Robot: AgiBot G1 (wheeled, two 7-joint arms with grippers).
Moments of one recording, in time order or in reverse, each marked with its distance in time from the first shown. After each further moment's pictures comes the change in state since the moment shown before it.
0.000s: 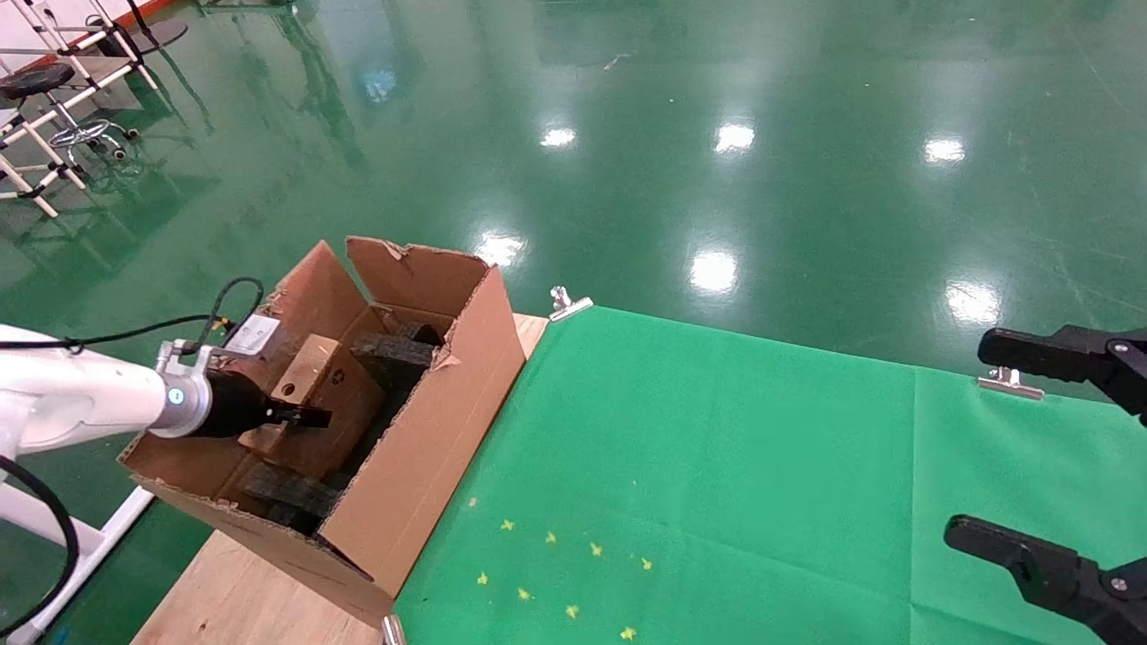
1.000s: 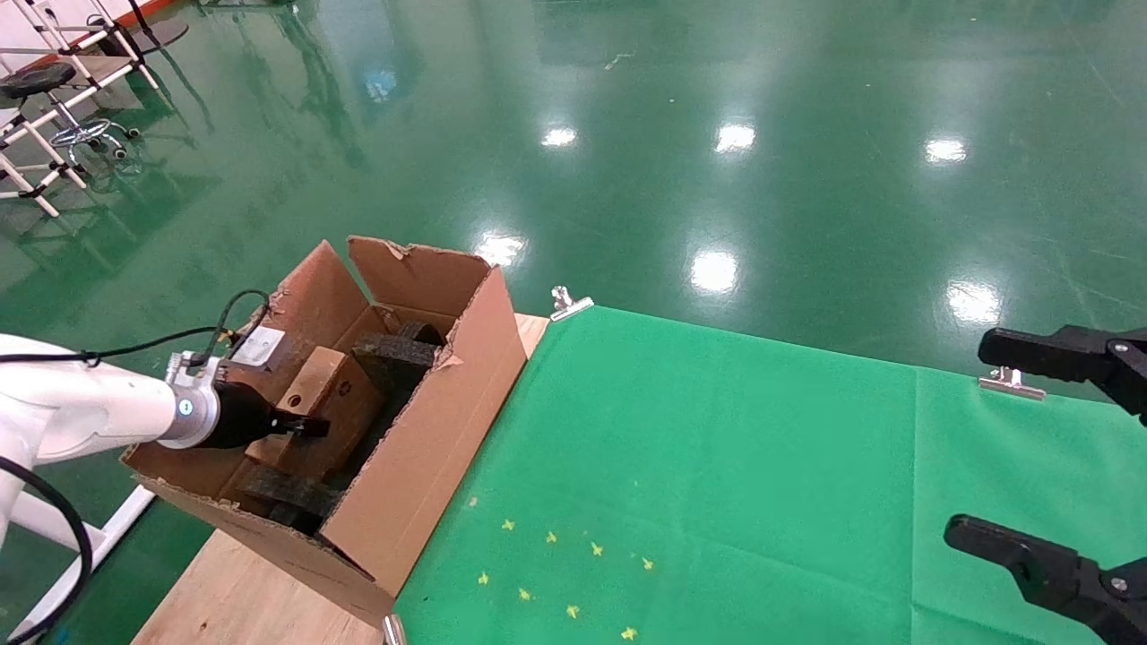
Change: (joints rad) left arm 0.021 0.015 0.001 0.001 0.001 -0.030 -0.024; right arm 0.000 0.000 0.000 0.000 0.000 0.000 0.000
